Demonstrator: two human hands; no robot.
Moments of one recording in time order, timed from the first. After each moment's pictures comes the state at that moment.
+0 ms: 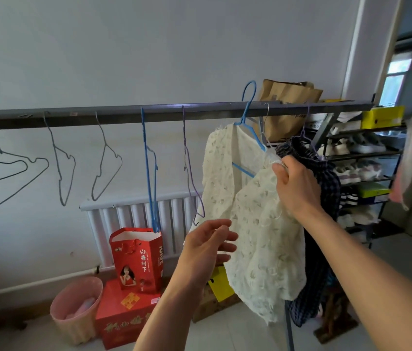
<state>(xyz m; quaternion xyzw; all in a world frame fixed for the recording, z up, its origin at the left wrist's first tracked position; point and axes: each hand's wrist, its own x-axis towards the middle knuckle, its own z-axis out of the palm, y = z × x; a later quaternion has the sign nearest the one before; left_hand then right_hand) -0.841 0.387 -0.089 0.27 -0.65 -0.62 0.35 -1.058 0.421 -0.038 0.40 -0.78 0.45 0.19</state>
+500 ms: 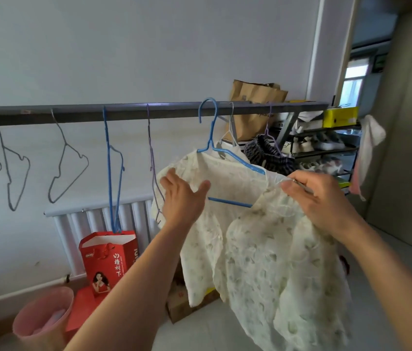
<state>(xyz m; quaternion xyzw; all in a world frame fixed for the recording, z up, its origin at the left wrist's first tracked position) -0.930 0.341 -0.058 0.41 -0.77 -0.31 0.38 -1.074 0.542 -0.036 0.53 -0.70 0.47 0.08</state>
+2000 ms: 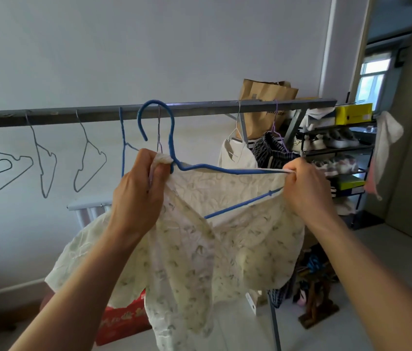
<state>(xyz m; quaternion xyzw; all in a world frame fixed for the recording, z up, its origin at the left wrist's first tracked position) -0.810 0.381 -0.025 0.23 -0.79 -0.14 0.55 -1.056 0.518 -0.038 0.36 -0.81 0.41 0.21</state>
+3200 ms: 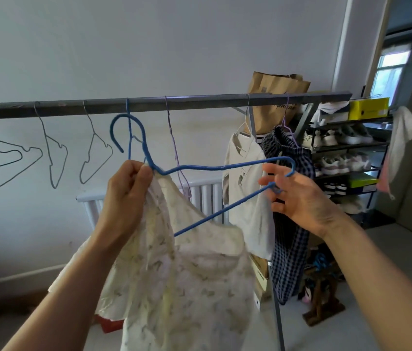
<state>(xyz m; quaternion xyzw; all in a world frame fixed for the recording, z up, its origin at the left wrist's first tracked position) -0.795 0.363 -0.042 0.26 -0.73 -0.30 0.56 -1.062 0.515 -0.059 0.43 -0.47 0.68 -0.38</state>
